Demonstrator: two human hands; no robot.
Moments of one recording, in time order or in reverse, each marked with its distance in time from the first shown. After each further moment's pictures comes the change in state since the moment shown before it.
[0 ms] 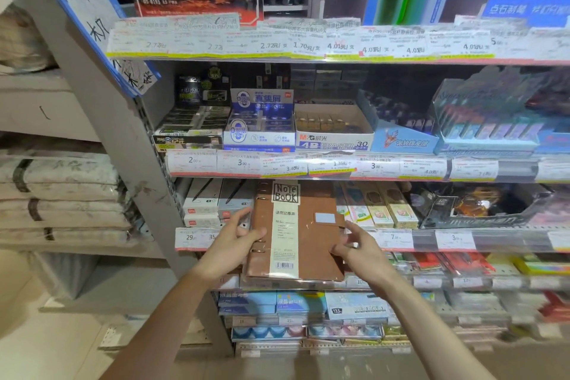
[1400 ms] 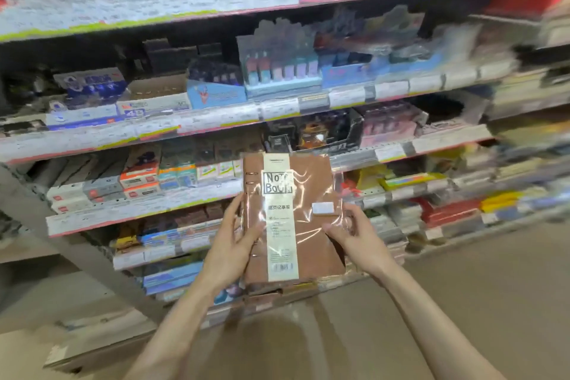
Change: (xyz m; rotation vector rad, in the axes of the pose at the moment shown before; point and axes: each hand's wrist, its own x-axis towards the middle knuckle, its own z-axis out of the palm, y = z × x) left_hand -0.132 0.028 0.288 0.029 -0.049 0.292; right_hand -0.175 0.135 -0.234 0.031 0.199 -0.104
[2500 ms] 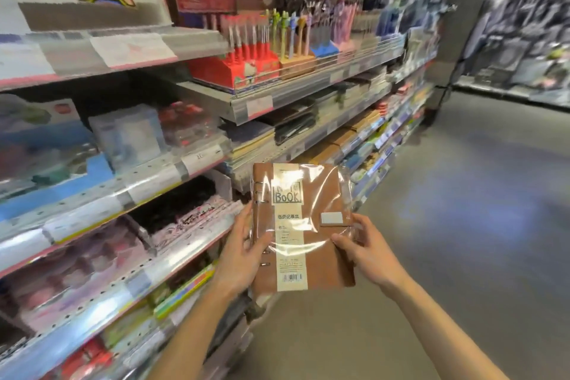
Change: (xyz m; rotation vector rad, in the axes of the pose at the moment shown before) left_hand 0.220 0.145 0.571 -0.158 -0.668 0.118; right_hand 0.057 0.116 -0.531 0.062 0.667 0.144
